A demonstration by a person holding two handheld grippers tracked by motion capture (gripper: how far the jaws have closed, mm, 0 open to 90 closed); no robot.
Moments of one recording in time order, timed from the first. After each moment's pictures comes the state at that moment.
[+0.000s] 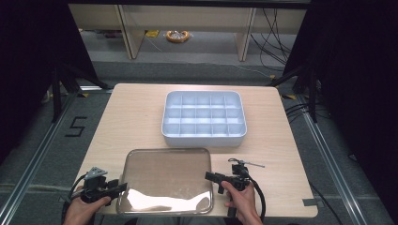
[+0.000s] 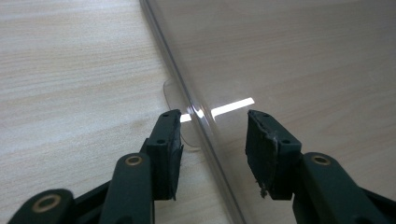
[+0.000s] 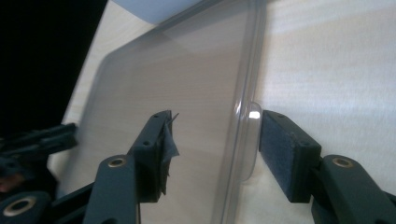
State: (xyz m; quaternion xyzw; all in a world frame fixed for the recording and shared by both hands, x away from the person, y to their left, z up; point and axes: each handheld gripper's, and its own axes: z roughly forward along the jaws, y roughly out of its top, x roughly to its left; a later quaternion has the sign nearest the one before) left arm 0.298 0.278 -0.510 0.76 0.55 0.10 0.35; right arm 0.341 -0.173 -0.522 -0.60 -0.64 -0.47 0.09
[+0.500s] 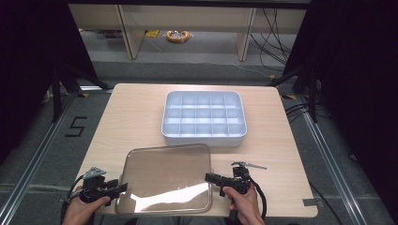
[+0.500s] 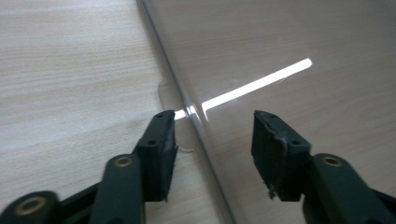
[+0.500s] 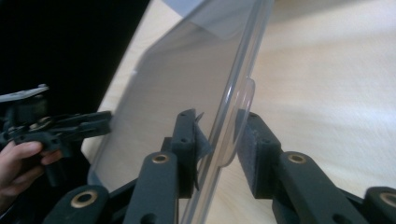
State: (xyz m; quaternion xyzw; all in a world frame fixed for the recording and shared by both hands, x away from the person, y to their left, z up) left arm 0.299 0.280 -0.512 0.75 0.54 0.09 0.36; right arm 0.331 -0.172 -0.509 -0.55 -0.66 -0.51 0.09
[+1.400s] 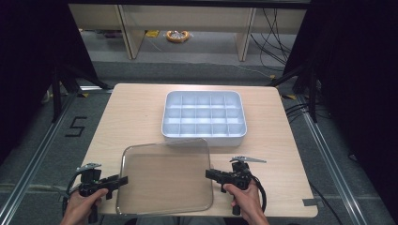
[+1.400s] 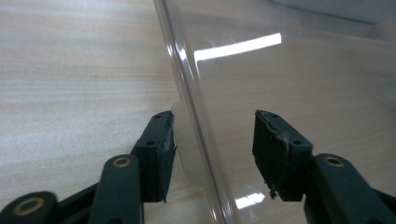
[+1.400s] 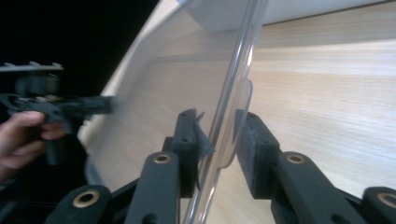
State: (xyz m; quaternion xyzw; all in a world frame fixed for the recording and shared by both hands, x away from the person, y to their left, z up) left arm 0.312 0.284 -0.511 0.68 0.60 0.05 0.42; right arm 0.339 -0.171 -0.493 -0.52 -0.69 -0.49 0.07
